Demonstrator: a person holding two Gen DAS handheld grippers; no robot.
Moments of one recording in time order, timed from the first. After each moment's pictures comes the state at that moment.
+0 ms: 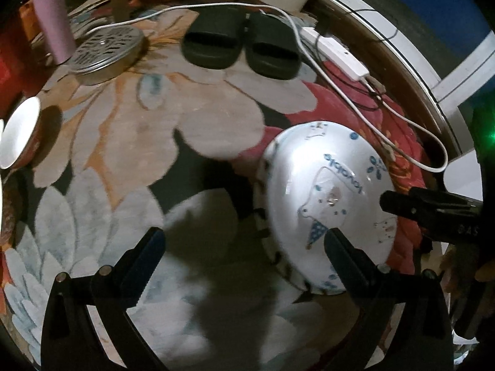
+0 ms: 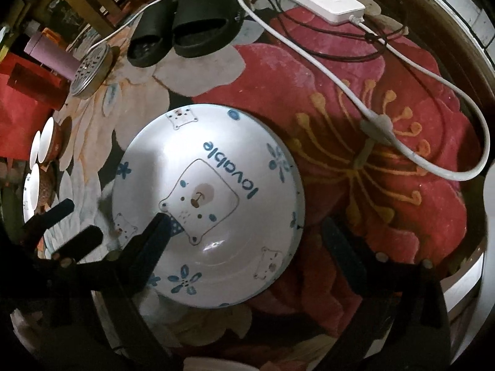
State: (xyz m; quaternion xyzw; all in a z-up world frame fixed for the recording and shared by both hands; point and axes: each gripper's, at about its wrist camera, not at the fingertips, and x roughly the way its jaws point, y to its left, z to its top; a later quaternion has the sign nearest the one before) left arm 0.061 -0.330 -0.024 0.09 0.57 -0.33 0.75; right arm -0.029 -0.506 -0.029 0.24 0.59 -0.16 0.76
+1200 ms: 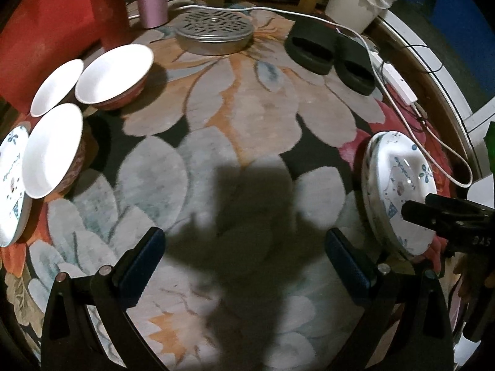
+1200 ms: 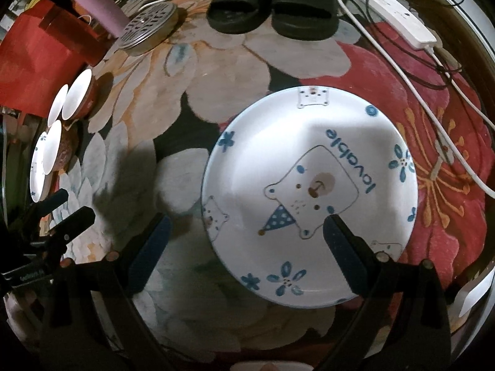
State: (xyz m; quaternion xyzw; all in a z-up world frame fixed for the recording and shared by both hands) left arm 0.084 -0.207 -0.025 0.06 0.58 -0.24 0.78; right arm 0.016 -0.410 -0.031 0.19 0.60 -0.10 0.77
